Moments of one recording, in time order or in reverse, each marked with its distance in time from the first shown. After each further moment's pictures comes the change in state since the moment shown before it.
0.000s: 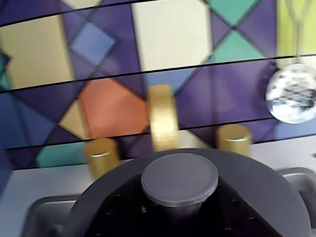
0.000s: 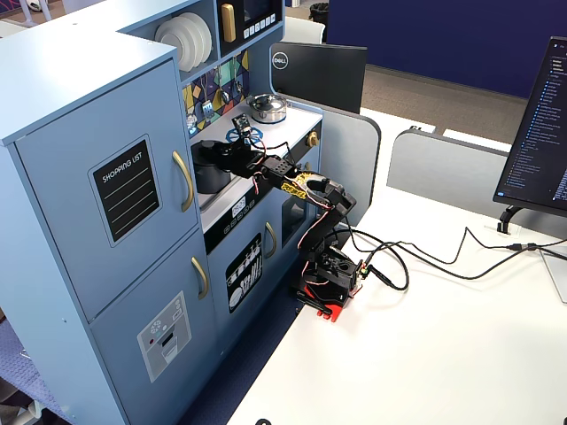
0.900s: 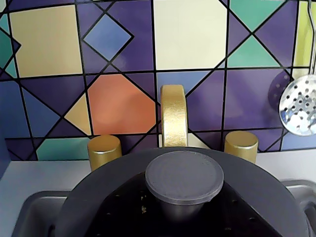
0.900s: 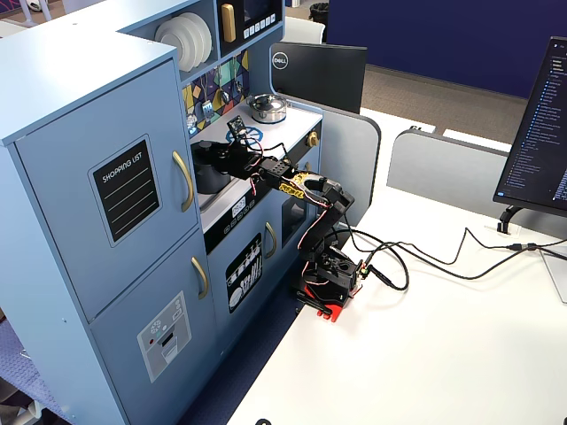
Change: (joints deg) arm -0.7 -2.0 0.0 -2.4 -5.5
